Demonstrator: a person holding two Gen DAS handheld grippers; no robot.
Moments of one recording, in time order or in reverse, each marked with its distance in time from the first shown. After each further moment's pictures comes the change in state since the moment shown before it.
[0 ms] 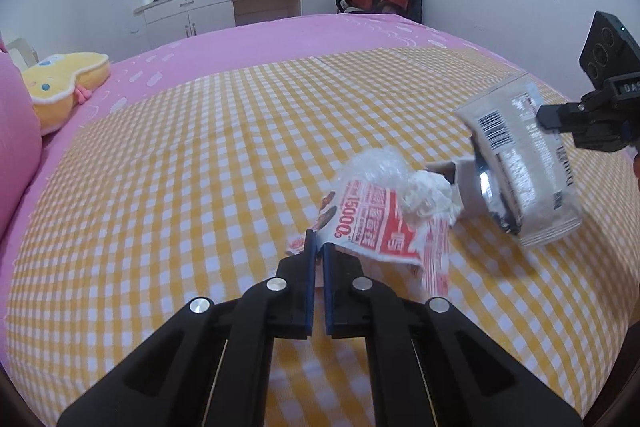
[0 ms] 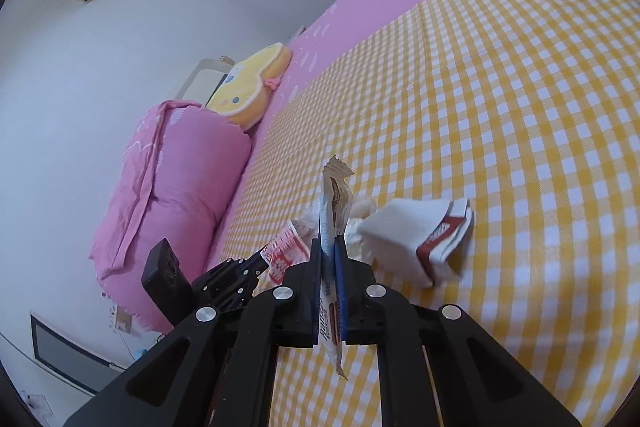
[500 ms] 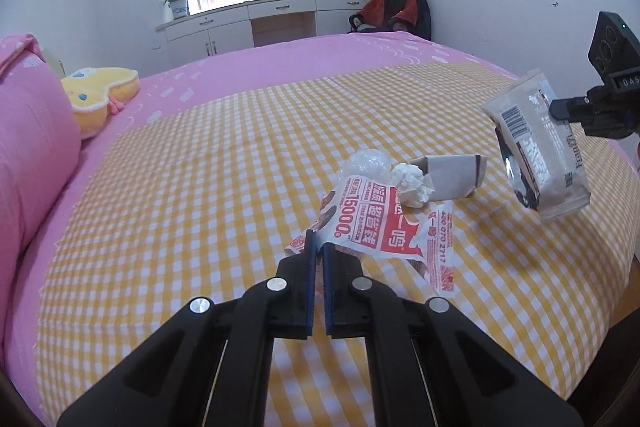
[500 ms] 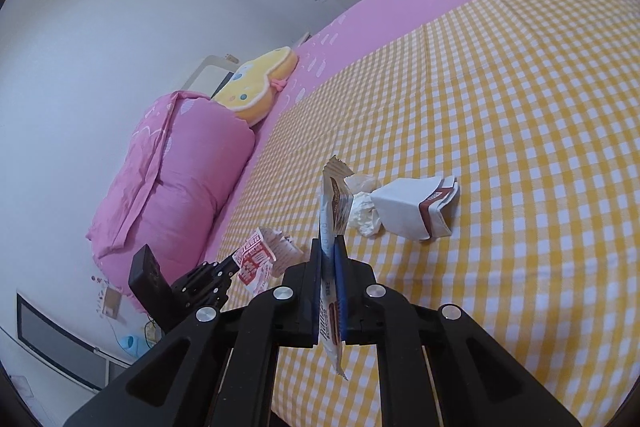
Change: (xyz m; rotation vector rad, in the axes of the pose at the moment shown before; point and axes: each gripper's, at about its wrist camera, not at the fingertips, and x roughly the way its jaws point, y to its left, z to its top) left arm -0.088 -0.014 -0.027 0.002 -0.062 0.071; right arm -0.069 0.023 -0.041 -0.068 -0.028 -0.049
